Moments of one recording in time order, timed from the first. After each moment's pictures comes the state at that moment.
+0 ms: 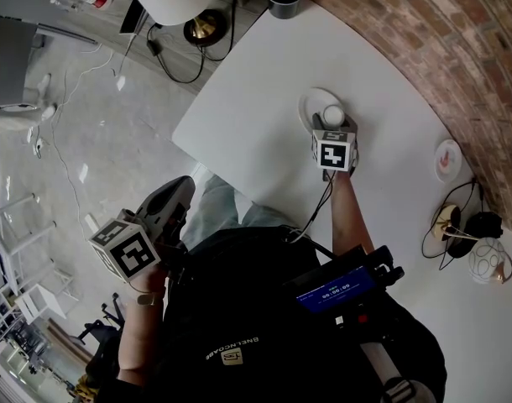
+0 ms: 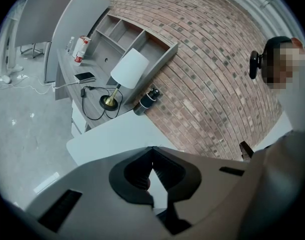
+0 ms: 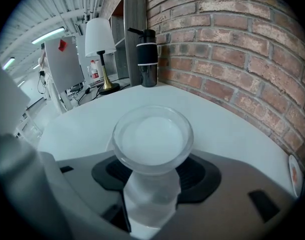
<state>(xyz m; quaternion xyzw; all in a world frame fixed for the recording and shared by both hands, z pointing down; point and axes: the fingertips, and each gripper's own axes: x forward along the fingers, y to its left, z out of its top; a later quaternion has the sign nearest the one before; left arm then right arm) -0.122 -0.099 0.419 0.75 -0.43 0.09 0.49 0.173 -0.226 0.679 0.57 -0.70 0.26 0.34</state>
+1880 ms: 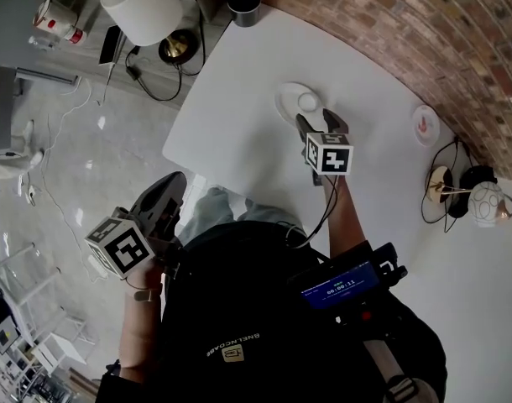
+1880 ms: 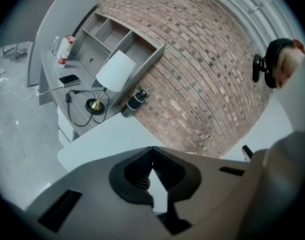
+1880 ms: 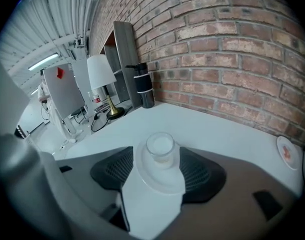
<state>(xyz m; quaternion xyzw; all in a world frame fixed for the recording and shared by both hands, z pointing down) -0.126 -0.103 0.400 0.81 -0.36 0.07 0.46 0.171 -0.184 0.592 0.61 -0.70 0.29 0.24</state>
